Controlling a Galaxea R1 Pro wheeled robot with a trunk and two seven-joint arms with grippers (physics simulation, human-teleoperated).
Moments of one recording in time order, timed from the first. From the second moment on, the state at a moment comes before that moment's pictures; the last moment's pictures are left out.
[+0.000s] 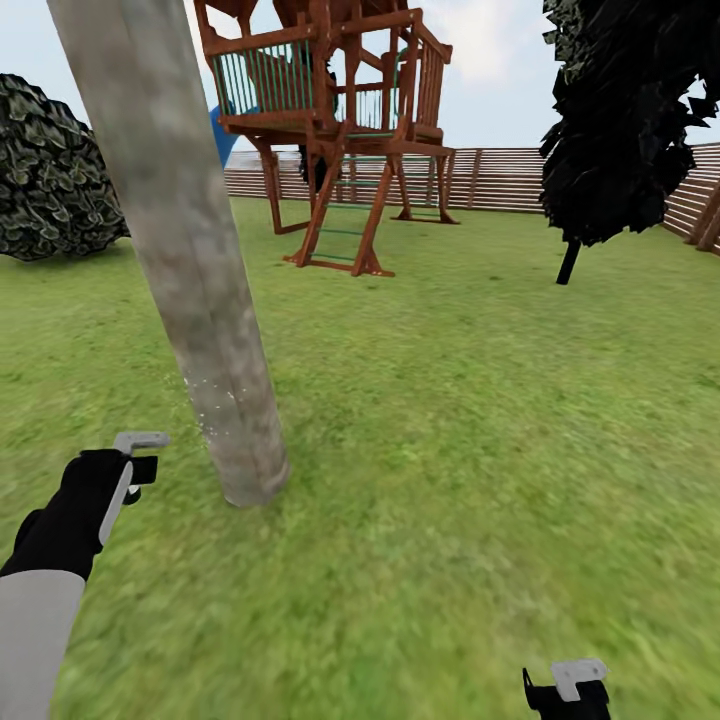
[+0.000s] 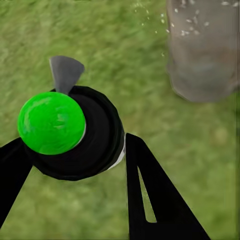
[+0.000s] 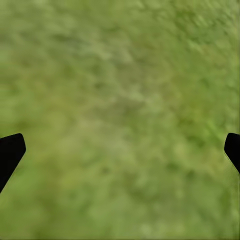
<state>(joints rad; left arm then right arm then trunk) -0.75 0.26 0.14 -1.05 -0.07 0.87 0.08 -0.38 -0.12 -0.42 -0.17 0.58 -0.48 -0.14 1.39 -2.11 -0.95</state>
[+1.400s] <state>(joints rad) -0.65 0.24 0.17 -0.96 -0.08 0.86 0.09 -0.38 -0.12 -0.42 -0.17 0.58 -0.48 -0.14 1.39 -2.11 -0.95</state>
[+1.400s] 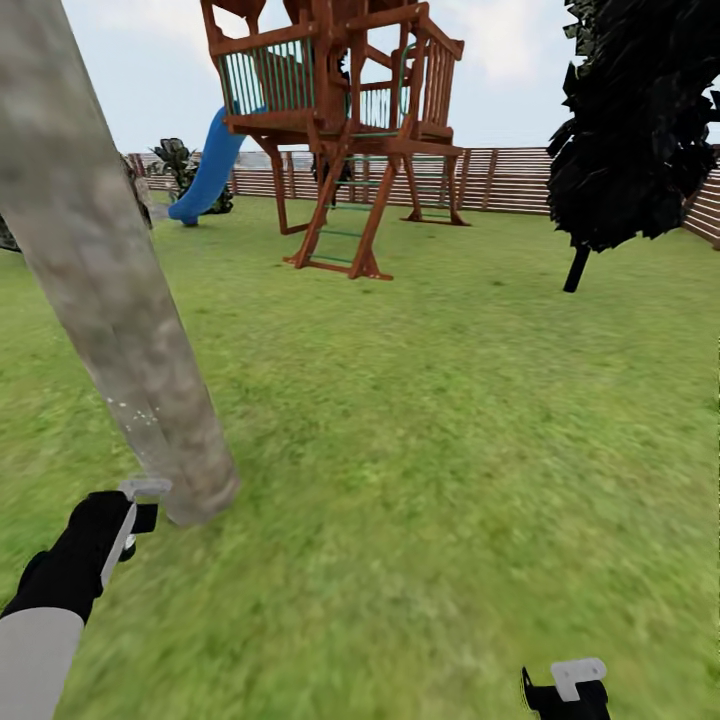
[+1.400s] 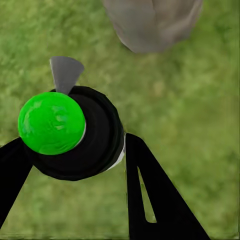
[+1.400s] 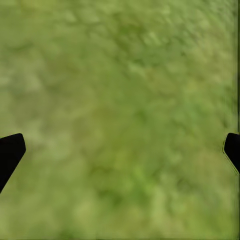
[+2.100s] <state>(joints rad) -0.56 0.22 0.18 -0.91 -0.03 0.80 0.14 -0.38 -0.11 -0.42 -0.17 0.58 -0.48 -0.14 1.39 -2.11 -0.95</state>
